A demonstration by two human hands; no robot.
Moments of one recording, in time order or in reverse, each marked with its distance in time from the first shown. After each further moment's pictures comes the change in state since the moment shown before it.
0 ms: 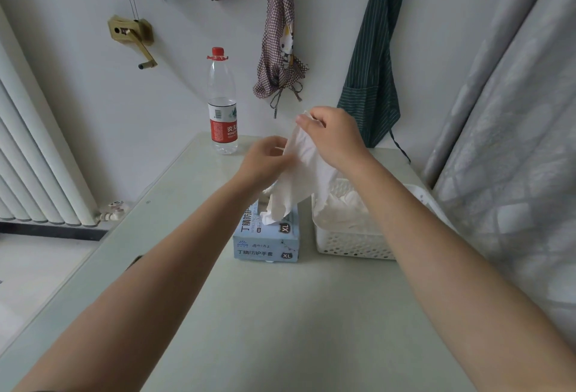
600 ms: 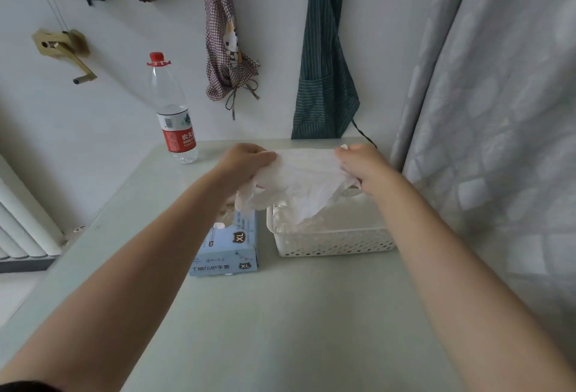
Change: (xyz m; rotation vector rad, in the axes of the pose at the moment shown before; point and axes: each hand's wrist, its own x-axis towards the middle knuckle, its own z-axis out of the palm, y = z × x) left_hand 0.050 -0.001 0.057 0.213 -0.114 -0.182; right_hand -0.025 0.138 -0.065 0.281 0.025 0.738
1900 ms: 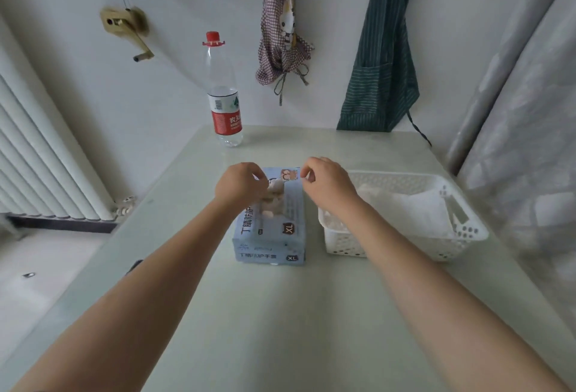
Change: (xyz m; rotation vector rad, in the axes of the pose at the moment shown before) left_hand -0.002 -0.102 -0.055 0.520 0.236 -0.039; right_hand -0.020 0.008 0.147 -0.622 -0.160 -0.635
